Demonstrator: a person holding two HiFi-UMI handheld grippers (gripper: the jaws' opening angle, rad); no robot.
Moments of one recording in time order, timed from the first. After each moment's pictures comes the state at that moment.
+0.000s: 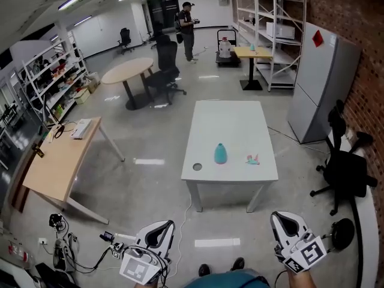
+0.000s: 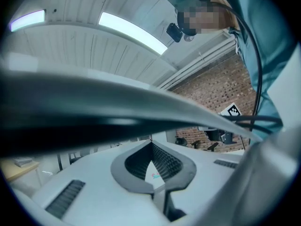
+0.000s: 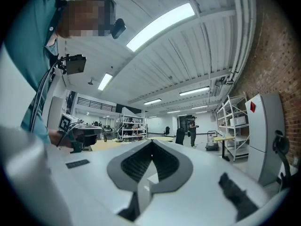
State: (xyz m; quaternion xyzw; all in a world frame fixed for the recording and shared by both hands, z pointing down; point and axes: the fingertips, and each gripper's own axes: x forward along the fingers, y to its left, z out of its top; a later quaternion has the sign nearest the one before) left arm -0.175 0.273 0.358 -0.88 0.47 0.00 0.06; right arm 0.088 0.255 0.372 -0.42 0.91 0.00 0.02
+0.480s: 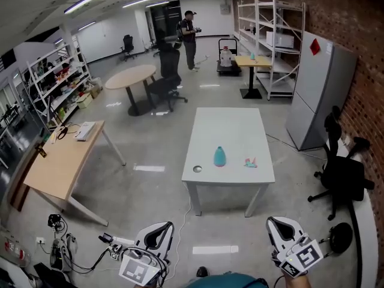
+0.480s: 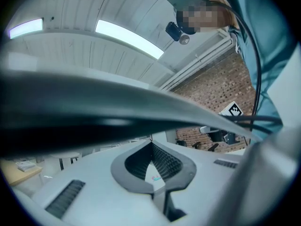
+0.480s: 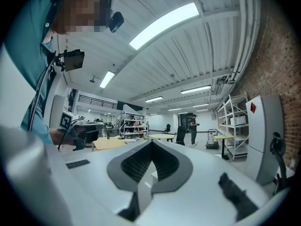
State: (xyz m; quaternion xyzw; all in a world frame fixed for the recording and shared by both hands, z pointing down) left arm -0.174 0.319 0.345 -0.88 0.47 0.00 0.08; right arm 0.081 0.305 0.370 -0.42 0.91 0.00 -0.01
